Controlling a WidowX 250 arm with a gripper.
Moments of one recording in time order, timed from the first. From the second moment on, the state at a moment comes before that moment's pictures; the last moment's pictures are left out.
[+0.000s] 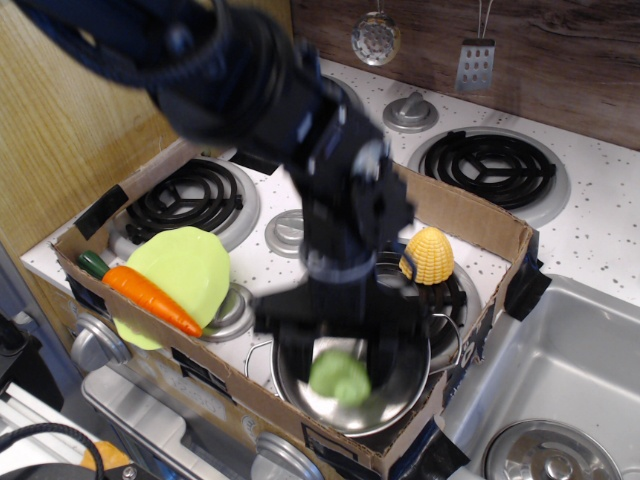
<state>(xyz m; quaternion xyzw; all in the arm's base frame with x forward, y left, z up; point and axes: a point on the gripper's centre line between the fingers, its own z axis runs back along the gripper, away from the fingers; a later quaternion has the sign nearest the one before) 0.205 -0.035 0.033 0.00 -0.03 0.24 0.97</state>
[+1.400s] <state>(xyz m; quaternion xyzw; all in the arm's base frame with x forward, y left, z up) 0.338 0.050 0.020 0.00 -0.14 0.04 0.99</state>
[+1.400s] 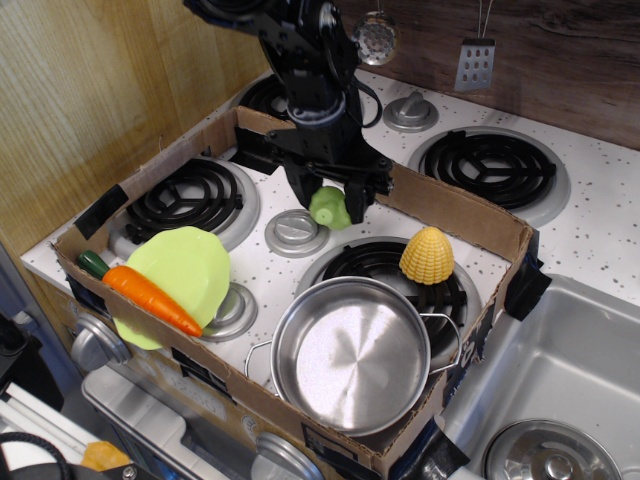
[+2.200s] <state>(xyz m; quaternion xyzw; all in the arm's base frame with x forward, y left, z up) 0.364 0.044 0.017 0.01 -0.12 0.02 0.99</state>
